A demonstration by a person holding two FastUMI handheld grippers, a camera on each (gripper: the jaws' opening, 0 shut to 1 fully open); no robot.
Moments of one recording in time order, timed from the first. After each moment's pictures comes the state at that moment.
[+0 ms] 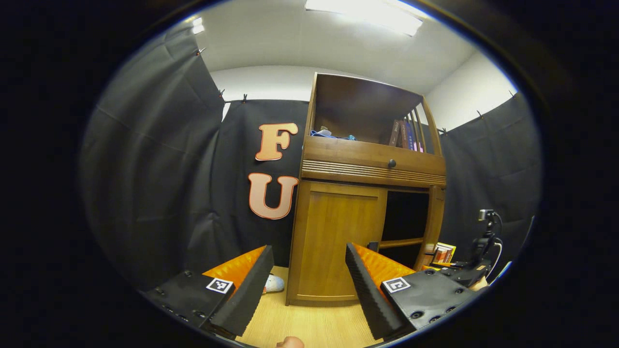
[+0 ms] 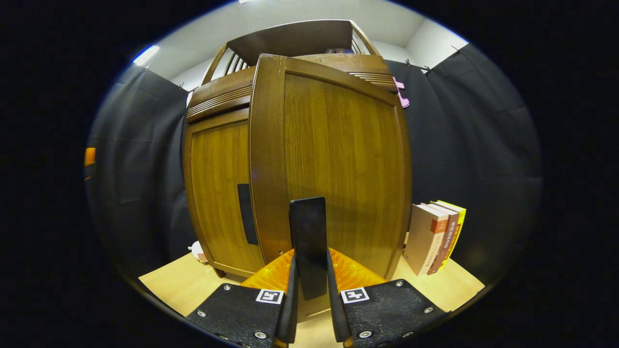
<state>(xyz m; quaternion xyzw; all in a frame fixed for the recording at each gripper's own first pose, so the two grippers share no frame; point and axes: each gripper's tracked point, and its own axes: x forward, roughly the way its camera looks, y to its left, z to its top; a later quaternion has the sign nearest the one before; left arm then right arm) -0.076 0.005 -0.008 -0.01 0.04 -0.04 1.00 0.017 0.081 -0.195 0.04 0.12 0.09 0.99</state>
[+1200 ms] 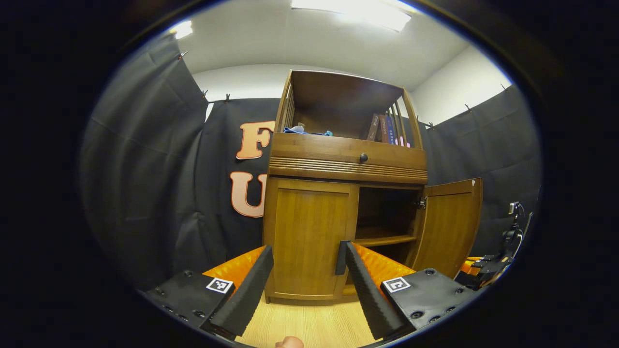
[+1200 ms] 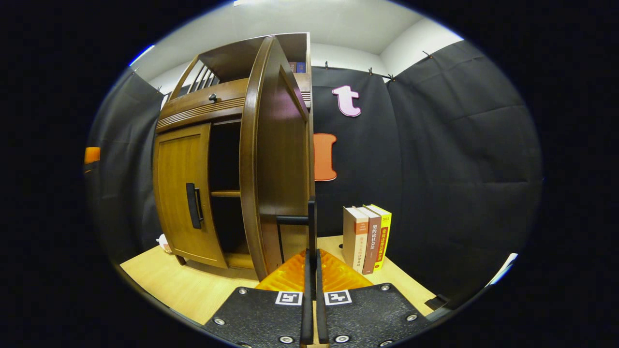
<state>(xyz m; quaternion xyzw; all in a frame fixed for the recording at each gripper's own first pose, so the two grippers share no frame) -0.081 -0.072 -0.009 0.00 0.05 -0.07 1.00 -0.037 -0.094 -0.182 0.02 0.11 0.00 0.99</state>
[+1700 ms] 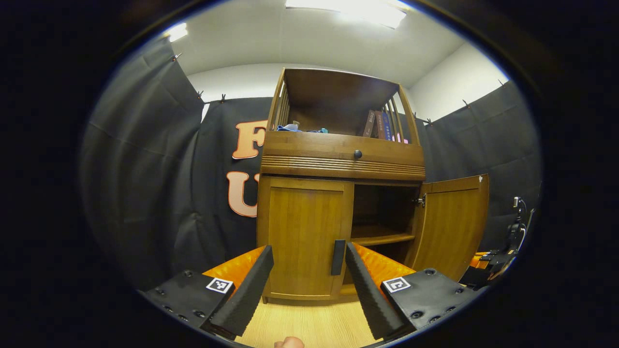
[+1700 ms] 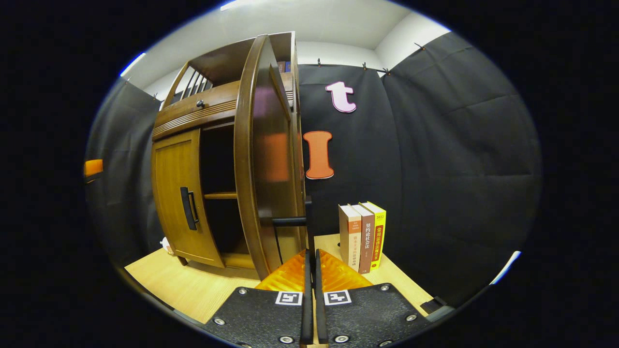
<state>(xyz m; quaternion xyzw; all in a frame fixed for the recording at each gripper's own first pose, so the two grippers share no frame) -0.072 -0.095 -0.018 0.02 0.05 -0.08 1.00 -0.031 -0.137 -0.184 0.05 0.12 0.02 0.99</state>
